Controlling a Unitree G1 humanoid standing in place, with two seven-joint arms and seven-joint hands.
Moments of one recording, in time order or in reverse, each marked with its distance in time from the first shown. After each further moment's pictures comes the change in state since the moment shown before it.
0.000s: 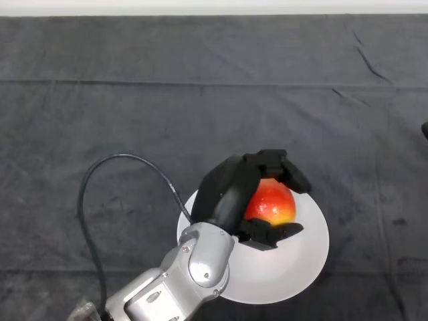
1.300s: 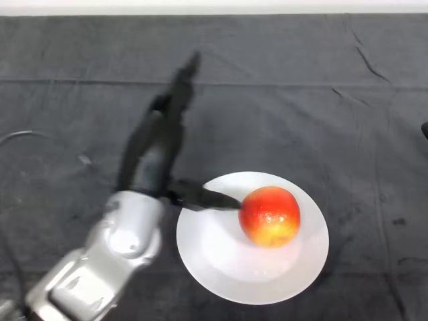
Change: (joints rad) left arm 0.158 0.240 0.388 -0.140 -0.023 -0.149 -0.007; right arm 0.000 0.000 0.000 0.000 0.000 0.000 0.000
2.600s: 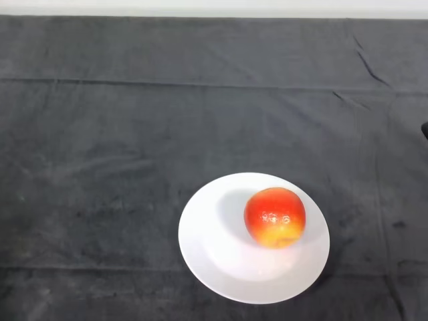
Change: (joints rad) left arm 0.458 0.089 0.788 0.136 -0.036 -0.379 0.099; right arm 0.000 0.000 0.000 0.000 0.000 0.000 0.000
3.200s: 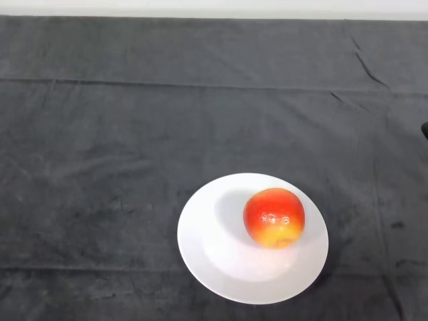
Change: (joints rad) left arm -0.010 0.000 0.092 0.236 -0.021 -0.165 -0.029; right arm 0.000 0.000 0.000 0.000 0.000 0.000 0.000
